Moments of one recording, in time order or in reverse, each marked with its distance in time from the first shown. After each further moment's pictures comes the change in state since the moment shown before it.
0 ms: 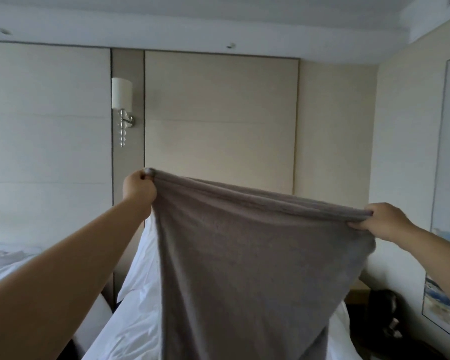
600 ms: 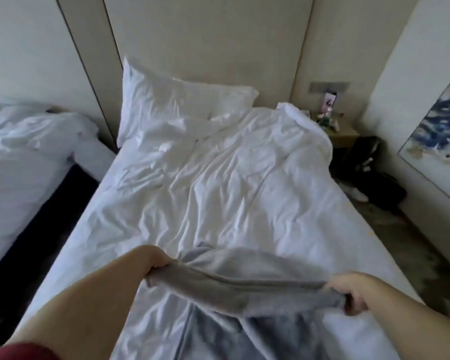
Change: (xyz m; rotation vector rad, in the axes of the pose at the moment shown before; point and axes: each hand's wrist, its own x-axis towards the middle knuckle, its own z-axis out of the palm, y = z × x) left_hand -0.324 -0.360 -0.072 0.964 -1.263 -1.217; right_hand -0.318 0.223 0.286 0.105 -1.138 1.209
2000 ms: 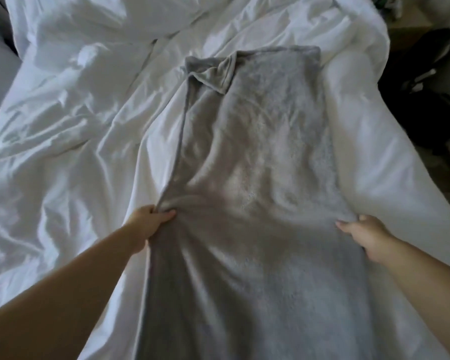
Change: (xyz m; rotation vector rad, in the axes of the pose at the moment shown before) left_hand 0.296 0.168 -0.024 -0.538 0.167 0.257; right_hand 0.271 -0.209 -0.061 0.190 0.272 -0.246
